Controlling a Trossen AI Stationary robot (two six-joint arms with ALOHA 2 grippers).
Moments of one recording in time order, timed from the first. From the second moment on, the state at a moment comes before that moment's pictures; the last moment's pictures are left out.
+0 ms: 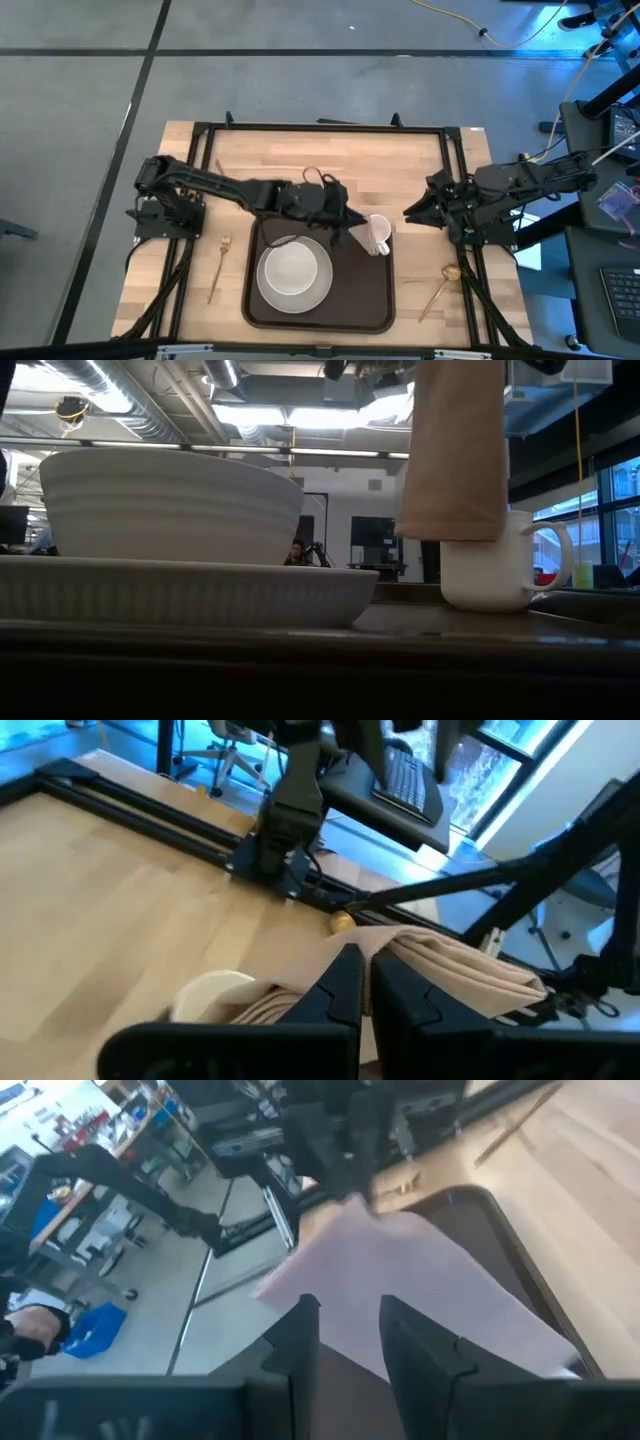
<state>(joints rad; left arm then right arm) -0.17 1.72 1.49 -0.08 -0.18 -0.51 0.31 0.72 0.91 -0.50 0.06 0.65</state>
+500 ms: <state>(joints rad) -0.30 1.77 1.49 -0.02 -0.47 -0.63 0.31 0.72 0.91 -0.57 0.05 0.64</state>
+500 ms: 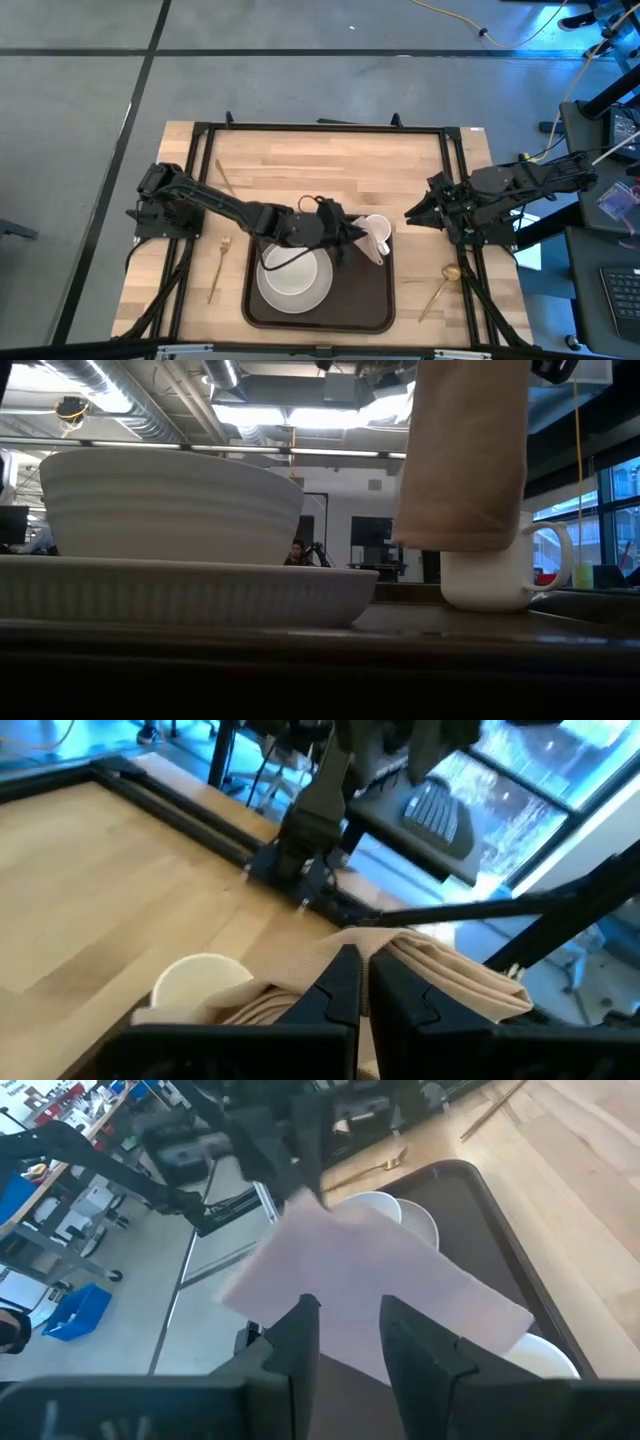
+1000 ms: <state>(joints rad) -0.36 1.76 1.49 0.14 -0.52 -0.58 0.31 0.72 0.91 -0.57 0.05 0.64</state>
